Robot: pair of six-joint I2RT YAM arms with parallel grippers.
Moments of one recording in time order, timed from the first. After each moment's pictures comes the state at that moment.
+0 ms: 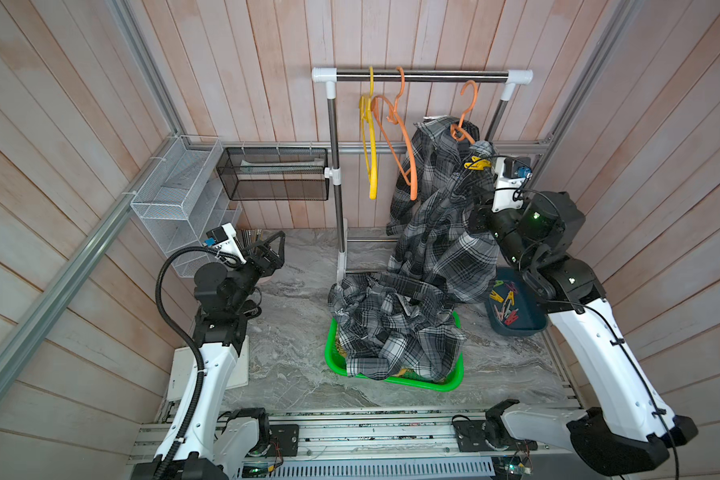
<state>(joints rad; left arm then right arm) 0.06 0.99 0.85 0.25 0.43 -0.66 0.46 1.21 1.64 -0.42 0.27 -0.02</state>
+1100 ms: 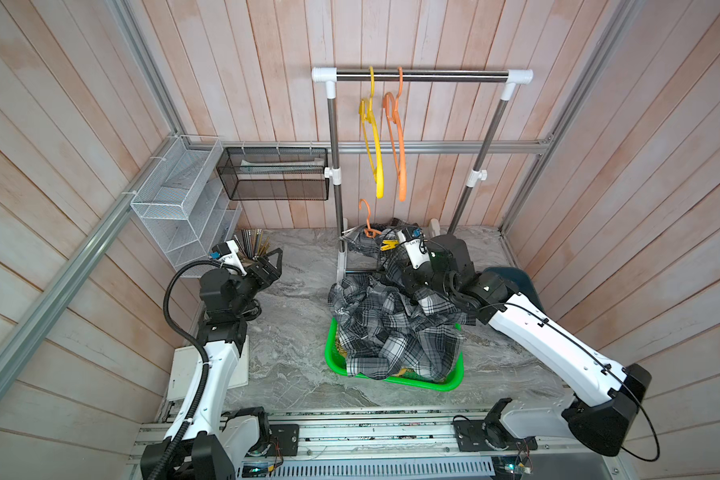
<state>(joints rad) 0.15 1.05 0.72 0.20 0.49 -0.68 0.76 1.35 1.42 -0.55 0.10 0.05</state>
